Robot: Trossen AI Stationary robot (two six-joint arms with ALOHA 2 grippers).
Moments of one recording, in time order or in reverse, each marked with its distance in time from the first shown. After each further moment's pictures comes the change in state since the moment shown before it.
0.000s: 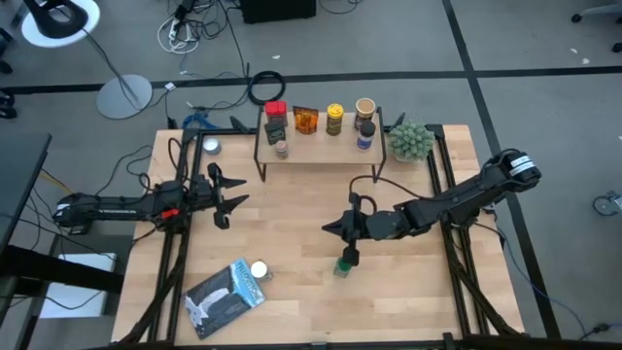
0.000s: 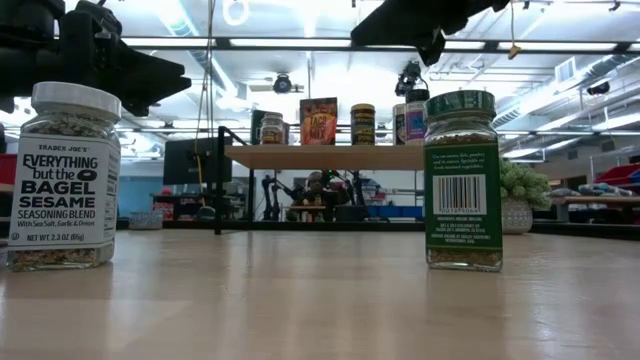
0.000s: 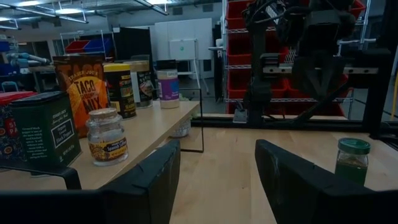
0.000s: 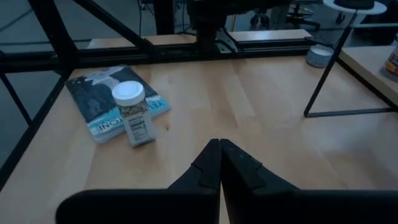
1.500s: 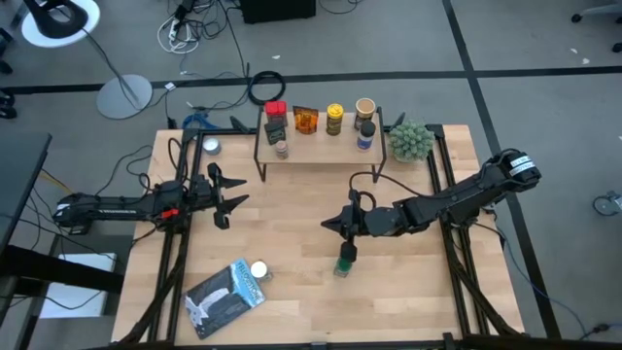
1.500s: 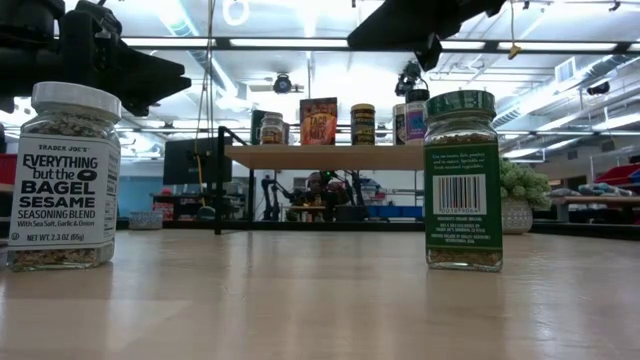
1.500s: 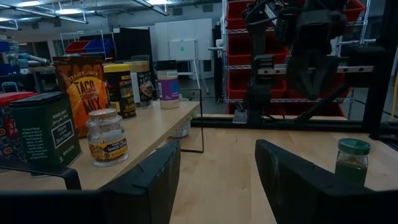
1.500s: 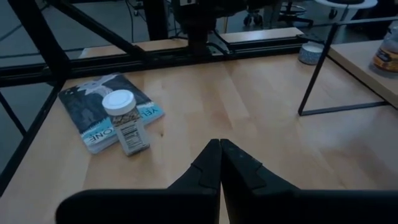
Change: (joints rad) left arm 0.000 0.000 0.000 0.001 0.000 0.000; right arm -0.032 0.006 0.000 0.007 -0.001 0.039
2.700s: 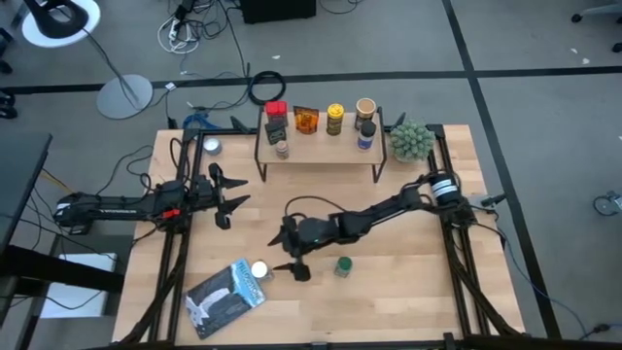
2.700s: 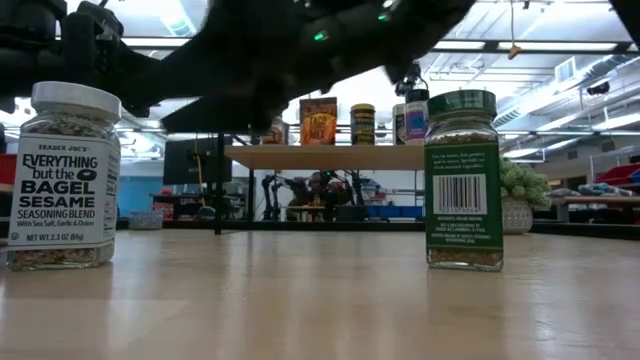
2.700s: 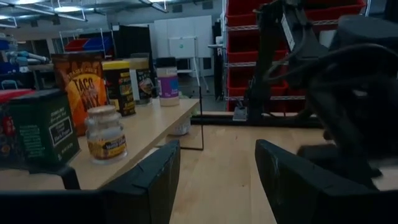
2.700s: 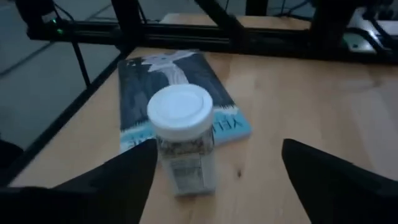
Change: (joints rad) left arm 0.000 0.015 0.000 -0.001 0.000 0.000; right arm -0.105 0.707 0.532 0.164 -0.499 -0.202
